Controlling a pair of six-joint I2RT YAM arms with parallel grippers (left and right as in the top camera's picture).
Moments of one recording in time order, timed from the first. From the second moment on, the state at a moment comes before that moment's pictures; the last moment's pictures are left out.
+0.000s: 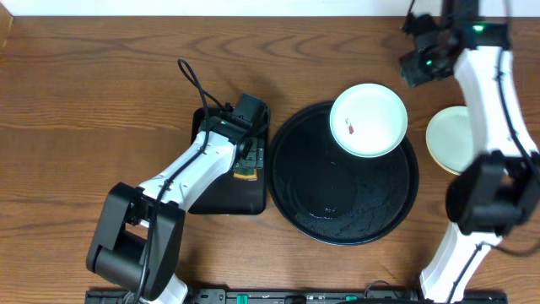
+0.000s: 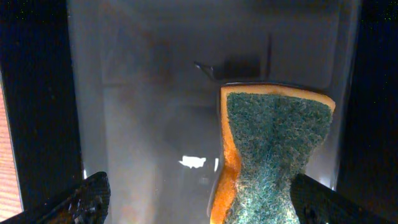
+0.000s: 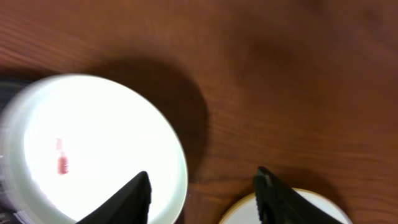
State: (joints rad) left arm -0.43 1.75 1.10 -0.71 -0.23 -0.38; right arm -0.03 2.10 1.93 -1.04 -0.06 -0.39
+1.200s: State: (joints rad) left arm -0.43 1.75 1.10 -0.71 -0.23 -0.38; right arm -0.03 2.20 1.77 -0.94 -0.08 -0.43
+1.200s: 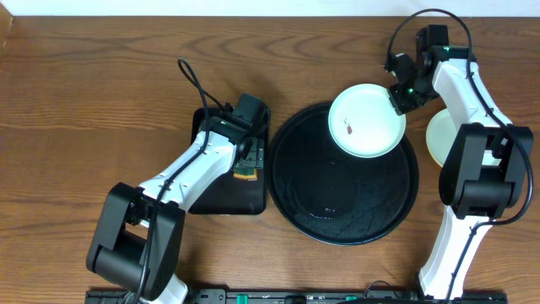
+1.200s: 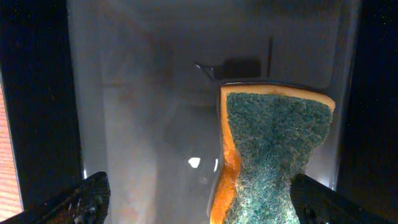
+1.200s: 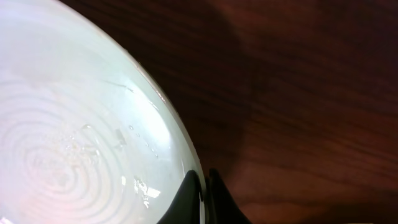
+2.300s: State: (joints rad) left arm -0.43 1.75 1.10 -0.71 -0.23 -0.38; right arm -0.02 2.06 1.61 -1.26 -0.15 -0.01
